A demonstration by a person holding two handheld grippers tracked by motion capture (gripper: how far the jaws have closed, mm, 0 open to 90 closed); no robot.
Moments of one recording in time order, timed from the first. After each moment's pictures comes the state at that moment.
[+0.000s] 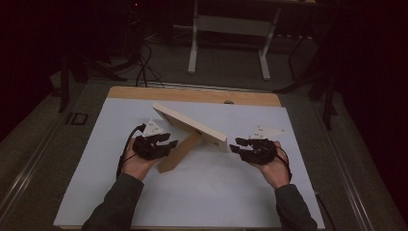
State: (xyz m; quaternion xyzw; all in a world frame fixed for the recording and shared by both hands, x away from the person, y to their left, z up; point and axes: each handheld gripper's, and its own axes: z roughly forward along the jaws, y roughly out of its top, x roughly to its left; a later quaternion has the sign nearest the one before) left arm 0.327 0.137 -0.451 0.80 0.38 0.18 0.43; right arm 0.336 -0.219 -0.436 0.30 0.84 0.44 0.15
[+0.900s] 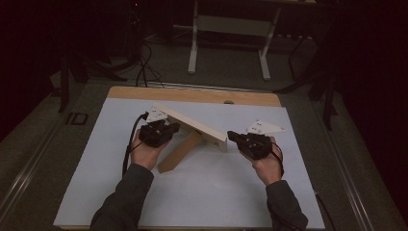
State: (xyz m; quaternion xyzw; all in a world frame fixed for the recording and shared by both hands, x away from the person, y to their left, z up) left arm 0.350 0.122 -0.430 0.76 0.42 0.18 0.46; right arm 0.336 -0.198 -0.418 0.31 0.79 0.49 0.19
